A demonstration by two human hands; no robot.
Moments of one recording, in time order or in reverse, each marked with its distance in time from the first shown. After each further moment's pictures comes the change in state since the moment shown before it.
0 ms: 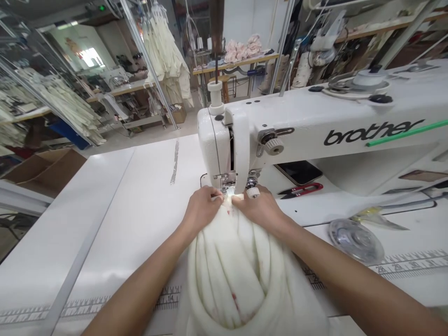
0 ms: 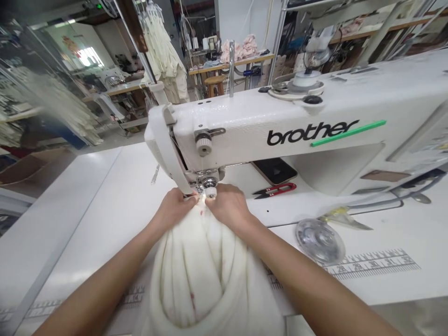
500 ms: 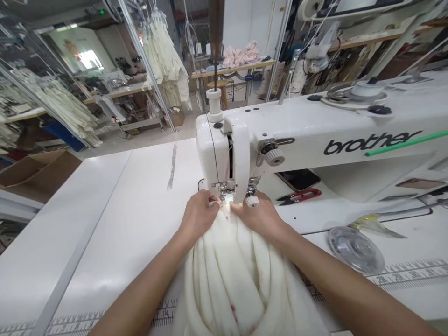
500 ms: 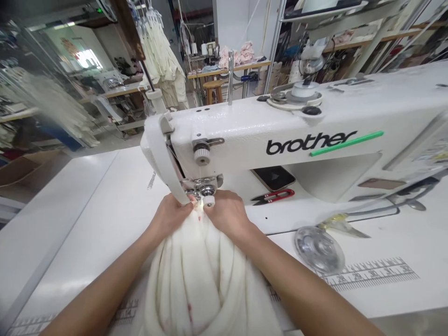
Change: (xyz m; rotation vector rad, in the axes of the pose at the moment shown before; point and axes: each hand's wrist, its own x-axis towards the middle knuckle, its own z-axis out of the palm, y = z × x) left_hand -0.002 0.006 -0.002 0.009 0.007 -0.010; right_hand 0.000 0.000 -0.001 0.000 -0.001 -0.021
